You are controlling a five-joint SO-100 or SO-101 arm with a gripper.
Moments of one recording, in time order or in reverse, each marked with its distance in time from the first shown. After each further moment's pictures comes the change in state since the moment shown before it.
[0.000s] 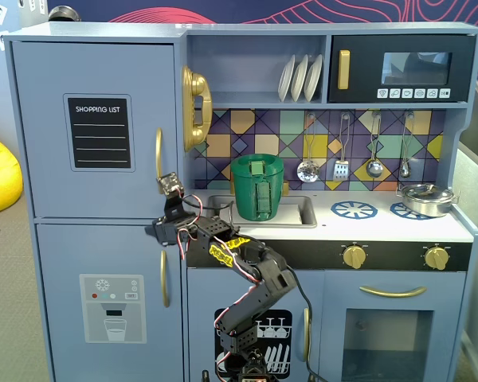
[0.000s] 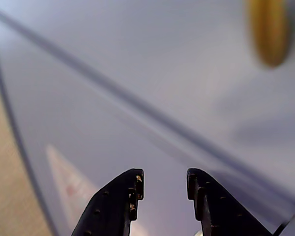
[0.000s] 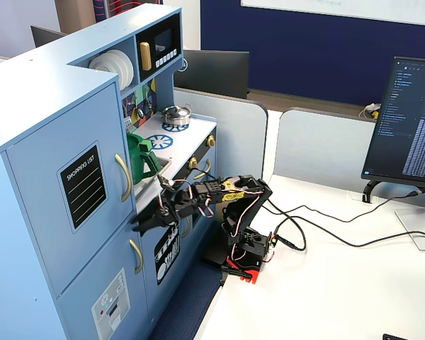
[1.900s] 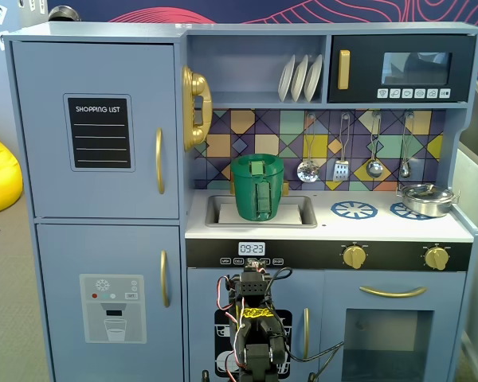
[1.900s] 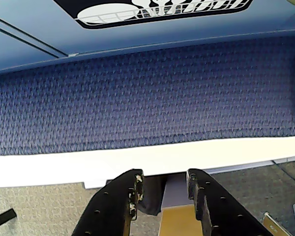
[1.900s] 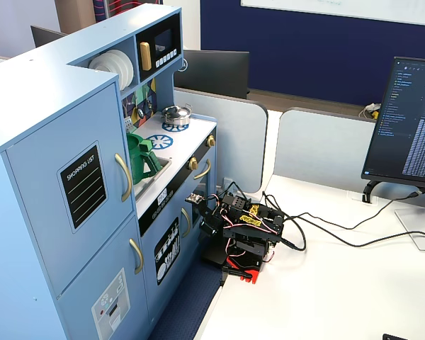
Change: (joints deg) arm 39.4 51.1 47.5 58.7 13.6
